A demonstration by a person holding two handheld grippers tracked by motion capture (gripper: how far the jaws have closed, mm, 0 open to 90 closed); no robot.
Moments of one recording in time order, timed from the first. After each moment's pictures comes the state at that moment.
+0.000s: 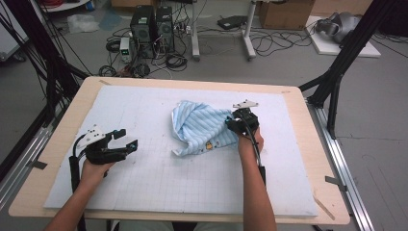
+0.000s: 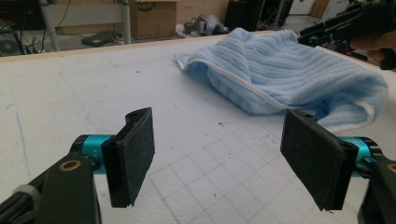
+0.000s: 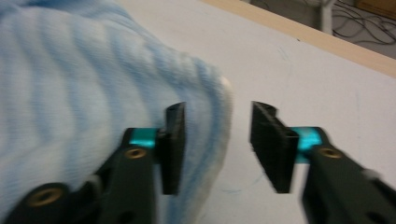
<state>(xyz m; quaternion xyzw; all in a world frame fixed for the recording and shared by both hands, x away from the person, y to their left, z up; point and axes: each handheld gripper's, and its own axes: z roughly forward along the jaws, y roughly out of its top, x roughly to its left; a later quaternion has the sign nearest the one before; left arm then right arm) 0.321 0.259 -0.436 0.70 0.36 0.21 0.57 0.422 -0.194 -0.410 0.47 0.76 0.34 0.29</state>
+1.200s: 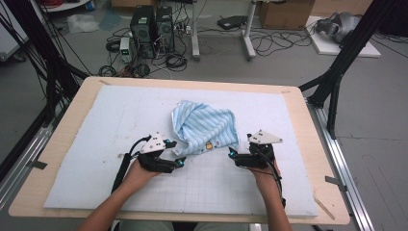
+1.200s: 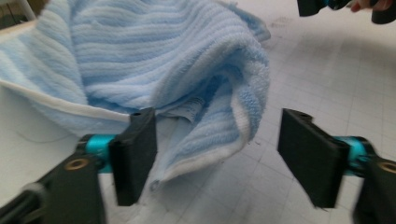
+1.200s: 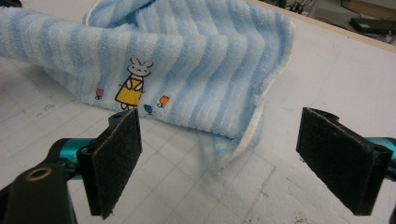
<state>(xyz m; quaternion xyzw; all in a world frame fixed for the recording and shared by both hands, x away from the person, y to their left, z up) 0.323 0.119 -0.443 0.81 0.24 0.14 0.52 0.319 -0.233 -0.420 0.38 0.78 0.43 0.25</state>
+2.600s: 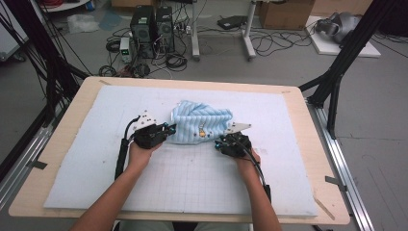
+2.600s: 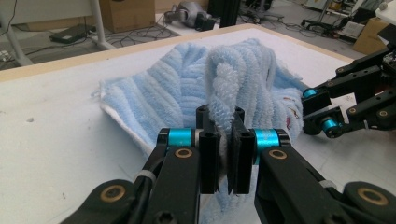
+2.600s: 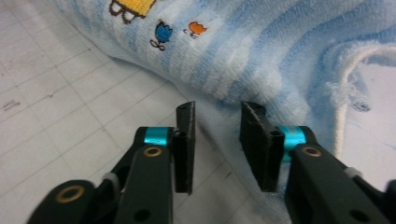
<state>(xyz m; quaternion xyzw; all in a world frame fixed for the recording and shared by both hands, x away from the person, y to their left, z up) 0.371 0.137 -0.425 0.73 0.34 0.19 0.56 0.375 -0.182 -0.449 0.35 0.84 0.37 0.18</state>
